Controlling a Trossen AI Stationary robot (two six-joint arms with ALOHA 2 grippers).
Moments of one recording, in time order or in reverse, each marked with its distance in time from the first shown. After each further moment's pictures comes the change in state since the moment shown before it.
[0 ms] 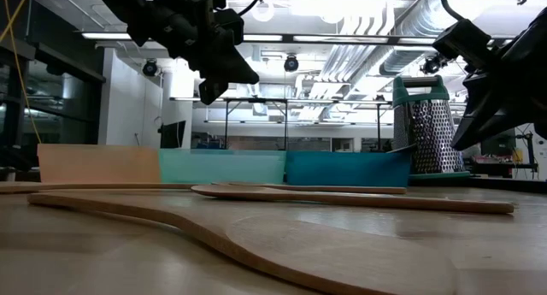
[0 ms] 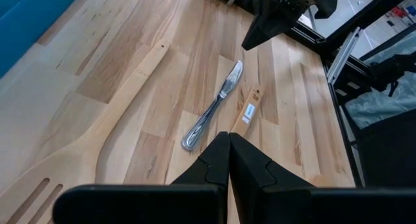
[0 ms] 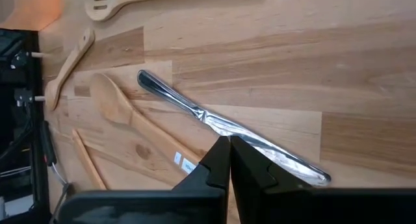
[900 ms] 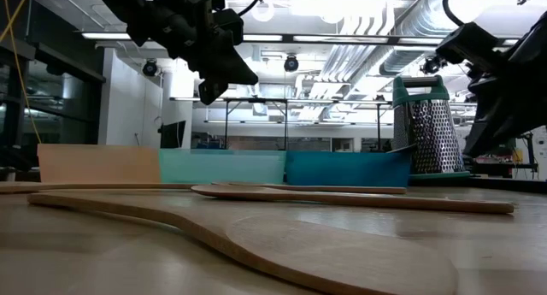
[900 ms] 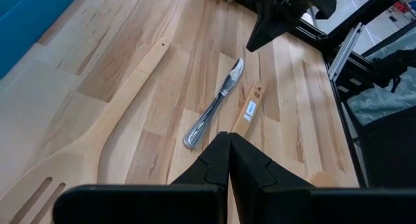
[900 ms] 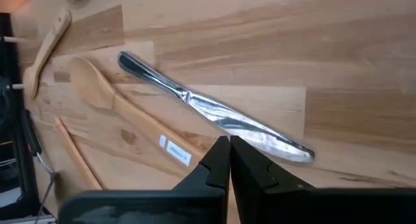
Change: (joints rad) left arm 0.000 0.000 0.000 -0.008 0.000 0.016; right arm 0.002 0.002 0.000 -0.004 -0.087 0.024
